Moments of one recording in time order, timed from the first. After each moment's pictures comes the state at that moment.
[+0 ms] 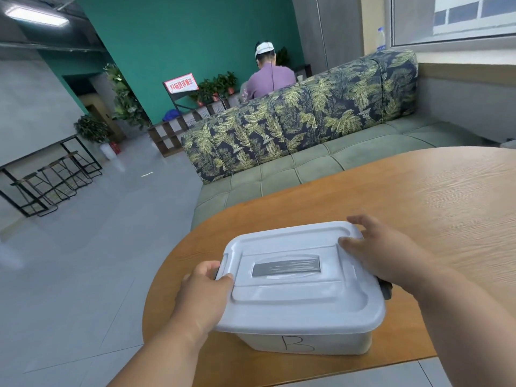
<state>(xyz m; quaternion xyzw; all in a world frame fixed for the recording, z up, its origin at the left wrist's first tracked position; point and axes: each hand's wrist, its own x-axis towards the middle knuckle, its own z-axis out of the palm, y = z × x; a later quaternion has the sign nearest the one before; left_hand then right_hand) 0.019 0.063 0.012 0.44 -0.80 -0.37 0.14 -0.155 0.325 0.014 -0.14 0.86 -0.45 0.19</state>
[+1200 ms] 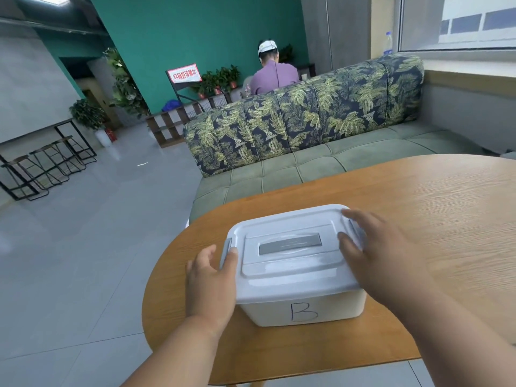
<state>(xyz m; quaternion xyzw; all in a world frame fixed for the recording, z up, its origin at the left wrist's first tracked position) 0.019 0.066 0.000 0.41 -0.79 -0.37 0.26 -0.115 0.306 0.013 -0.22 0.89 -0.39 -0.08</state>
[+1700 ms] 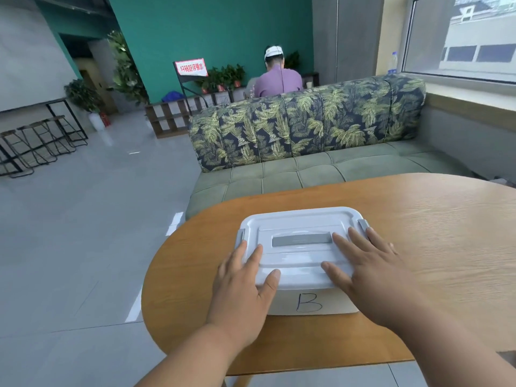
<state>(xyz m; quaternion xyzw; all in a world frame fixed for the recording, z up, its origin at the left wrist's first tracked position) 0.040 0.074 -0.016 0.24 -0.95 -0.17 0.11 -0.101 0.291 -0.004 -0.31 0.94 -0.14 -0.01</state>
